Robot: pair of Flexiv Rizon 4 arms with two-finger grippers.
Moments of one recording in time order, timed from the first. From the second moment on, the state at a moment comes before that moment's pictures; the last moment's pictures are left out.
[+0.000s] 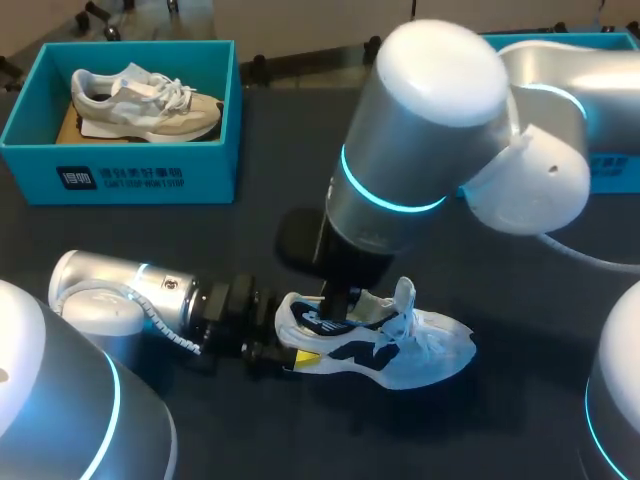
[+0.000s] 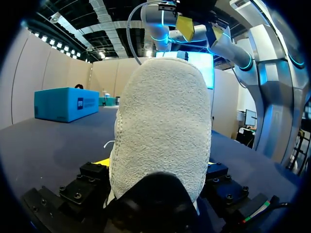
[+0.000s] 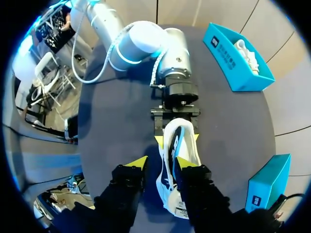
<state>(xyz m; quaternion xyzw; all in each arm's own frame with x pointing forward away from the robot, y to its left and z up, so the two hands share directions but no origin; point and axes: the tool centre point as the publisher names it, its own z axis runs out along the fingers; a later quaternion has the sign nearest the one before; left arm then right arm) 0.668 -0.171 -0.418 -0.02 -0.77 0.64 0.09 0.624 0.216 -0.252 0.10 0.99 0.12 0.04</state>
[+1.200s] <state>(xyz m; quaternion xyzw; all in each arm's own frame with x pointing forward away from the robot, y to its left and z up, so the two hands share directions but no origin) 0.668 -0.171 -0.418 -0.02 -0.77 0.64 0.09 0.634 0.216 -0.289 0.10 0.98 0.14 0.04</state>
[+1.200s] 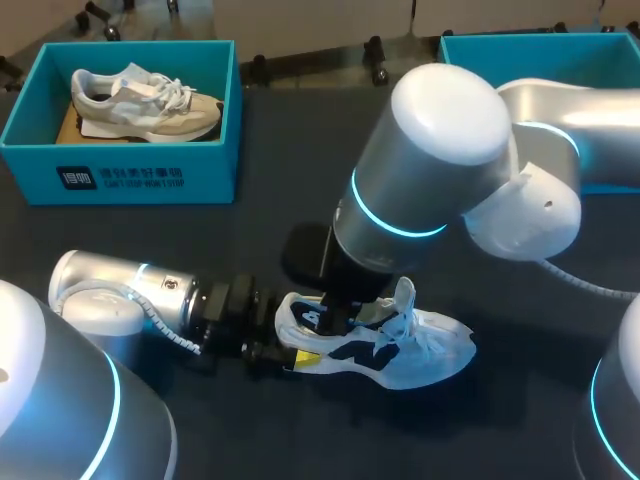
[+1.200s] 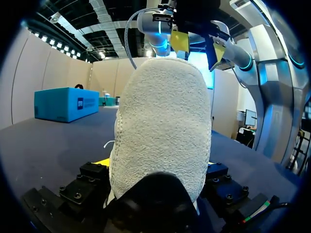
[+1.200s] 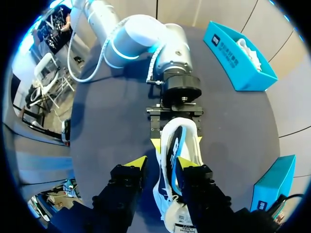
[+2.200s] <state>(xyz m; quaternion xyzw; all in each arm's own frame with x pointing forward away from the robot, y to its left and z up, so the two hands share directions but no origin) 0.668 -0.171 -0.418 -0.02 -0.77 0.64 0.09 0.651 0.206 -0.313 0.11 0.98 0.17 0.03</state>
